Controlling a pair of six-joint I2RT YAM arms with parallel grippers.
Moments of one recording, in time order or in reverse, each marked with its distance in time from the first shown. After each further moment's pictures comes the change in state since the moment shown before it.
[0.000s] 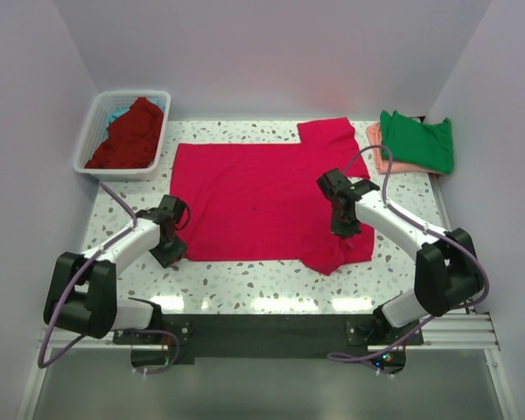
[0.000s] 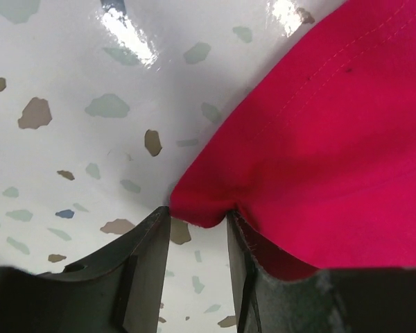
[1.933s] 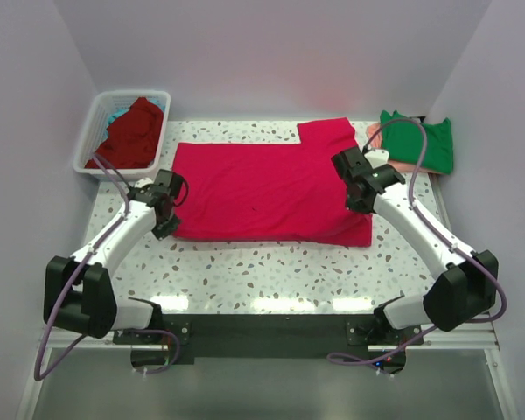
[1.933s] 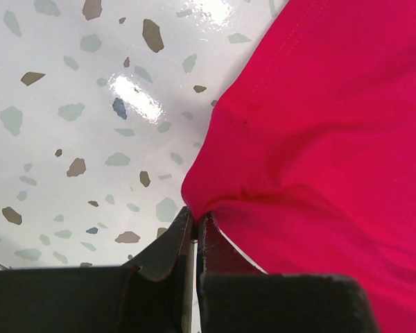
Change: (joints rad) left arm 0.002 -0.006 0.247 -0.113 -0.119 0.132; right arm -0.042 -0.098 0.196 -0.101 0.211 0.010
